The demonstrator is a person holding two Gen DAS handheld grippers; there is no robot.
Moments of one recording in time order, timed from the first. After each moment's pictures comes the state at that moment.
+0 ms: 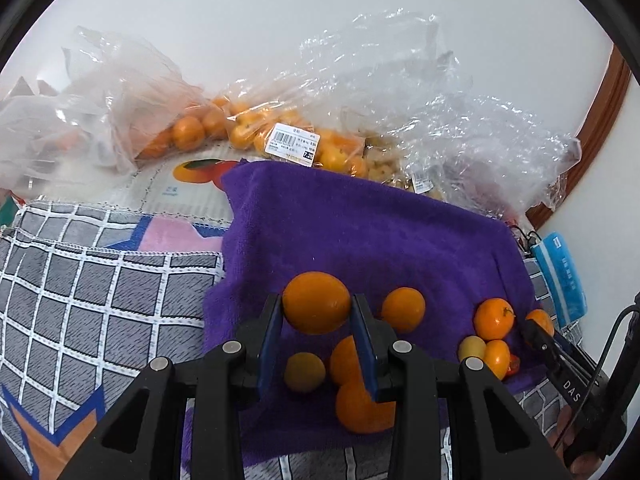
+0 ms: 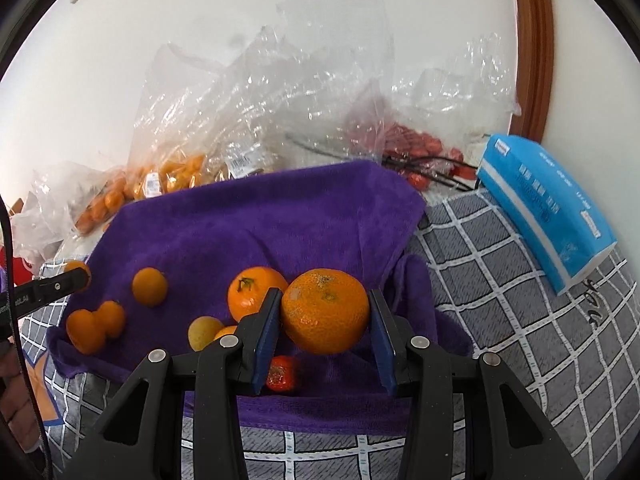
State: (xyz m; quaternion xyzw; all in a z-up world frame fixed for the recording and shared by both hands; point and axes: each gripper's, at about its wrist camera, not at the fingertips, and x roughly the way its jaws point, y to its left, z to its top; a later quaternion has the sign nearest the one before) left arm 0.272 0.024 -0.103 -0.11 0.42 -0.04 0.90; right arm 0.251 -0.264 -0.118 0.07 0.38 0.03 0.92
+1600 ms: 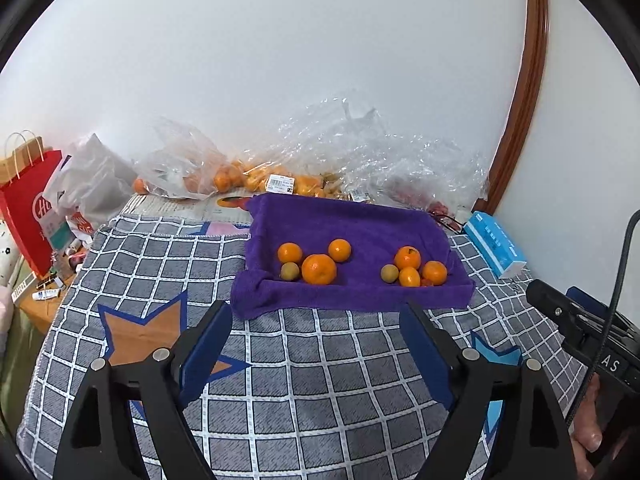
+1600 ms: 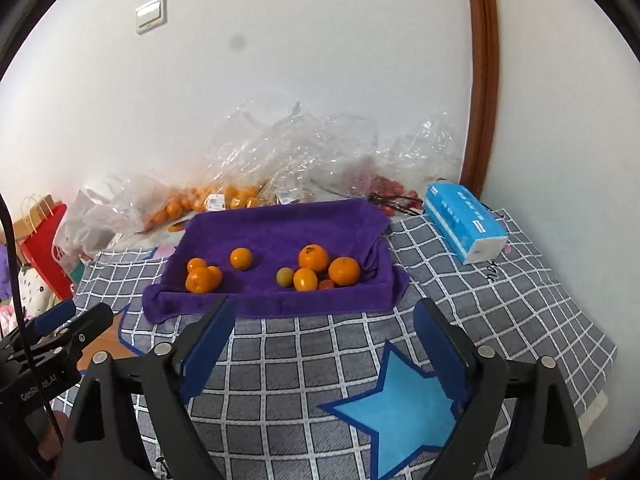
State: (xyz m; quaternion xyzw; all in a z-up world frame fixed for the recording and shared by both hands) left arm 0.069 0.009 -0.018 -0.06 0.32 -0.05 0.94; right arm 0.065 -0.233 -0.004 0.05 0.31 -0.01 0.95
